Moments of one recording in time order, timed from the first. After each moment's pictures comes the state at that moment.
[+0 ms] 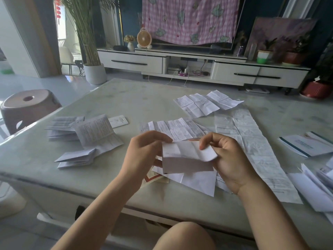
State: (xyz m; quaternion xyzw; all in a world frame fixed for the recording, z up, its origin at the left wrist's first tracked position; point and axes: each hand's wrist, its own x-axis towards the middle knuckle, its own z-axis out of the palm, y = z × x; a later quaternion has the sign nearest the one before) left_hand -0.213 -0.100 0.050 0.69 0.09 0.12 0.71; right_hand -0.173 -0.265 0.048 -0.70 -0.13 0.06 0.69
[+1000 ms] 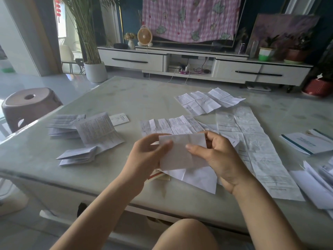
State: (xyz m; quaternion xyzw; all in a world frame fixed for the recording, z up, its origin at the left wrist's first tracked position) left_hand -0.217 -0.100 0.037 0.66 0.06 0.06 0.75; right_hand -0.177 -0.254 0.044 -0.70 -0.10 0.09 0.70
